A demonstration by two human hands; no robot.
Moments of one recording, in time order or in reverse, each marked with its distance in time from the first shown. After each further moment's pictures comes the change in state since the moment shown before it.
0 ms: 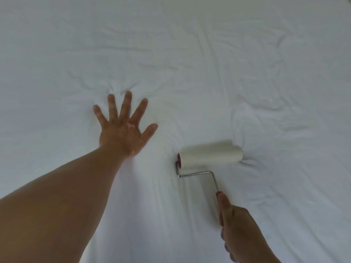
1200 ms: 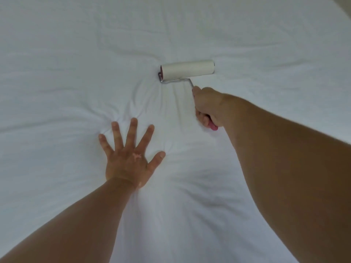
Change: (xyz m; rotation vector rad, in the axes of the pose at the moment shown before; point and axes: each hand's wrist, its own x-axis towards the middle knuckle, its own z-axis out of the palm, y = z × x) left_hand 0.049 -0.009 0.017 -0.004 0.022 -0.023; right_hand 0.136 -0.335 -0.033 -0.011 -0.058 -0.283
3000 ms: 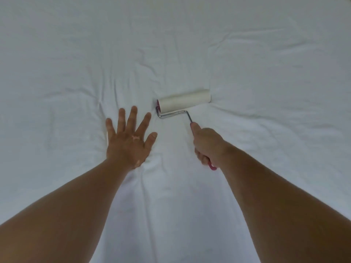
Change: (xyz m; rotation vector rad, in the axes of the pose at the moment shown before) left_hand -0.084 -0.088 -0.013 -0.069 -0.044 0.050; right_hand -0.143 0.104 0.116 -0.008 -0.089 0.138
